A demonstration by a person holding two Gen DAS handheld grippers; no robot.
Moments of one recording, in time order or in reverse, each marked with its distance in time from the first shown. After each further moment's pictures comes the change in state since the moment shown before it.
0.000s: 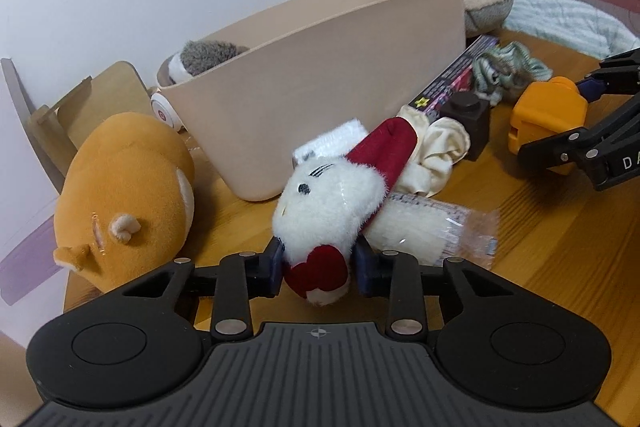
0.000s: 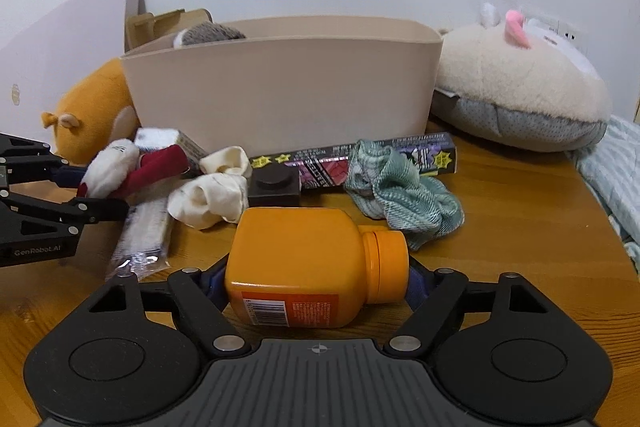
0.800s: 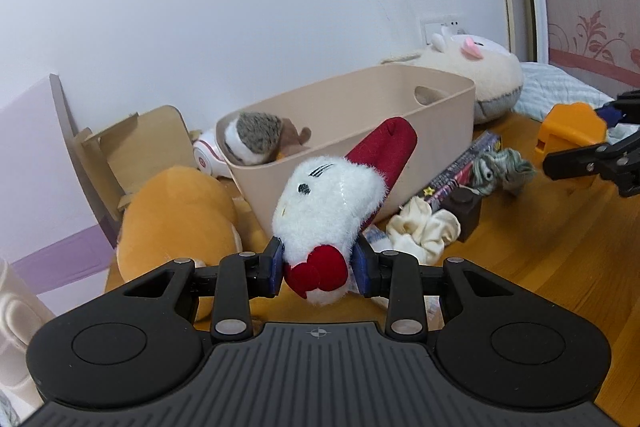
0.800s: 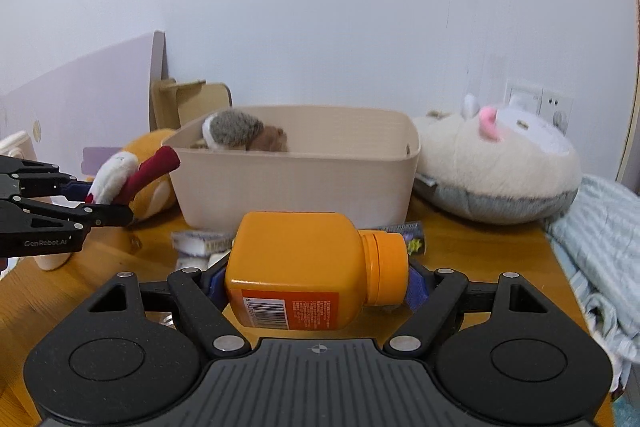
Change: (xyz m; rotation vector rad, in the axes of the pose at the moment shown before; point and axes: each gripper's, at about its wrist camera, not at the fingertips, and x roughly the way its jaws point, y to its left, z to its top) left arm -0.063 0.021 0.027 -0.110 -0.132 0.046; right arm -0.076 -0.002 0.030 -0.027 -0.165 0.019
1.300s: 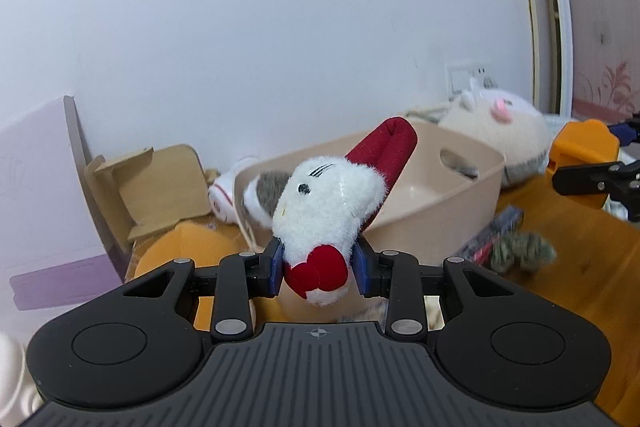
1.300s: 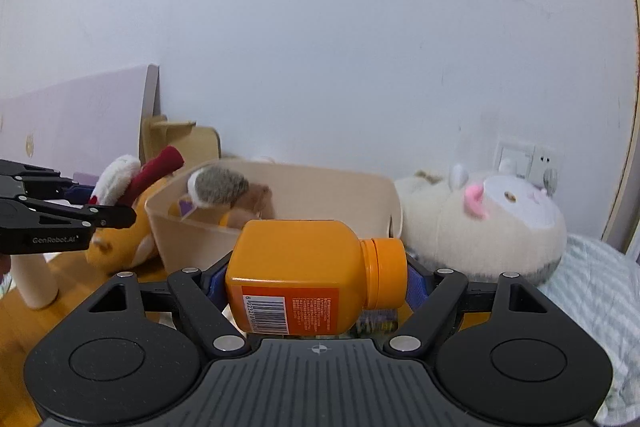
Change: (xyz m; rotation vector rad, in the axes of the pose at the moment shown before) left arm 0.012 0.015 0.053 -0.082 -0.088 0.019; right arm -0.001 -0.007 0.054 -0.059 -0.090 -0.032
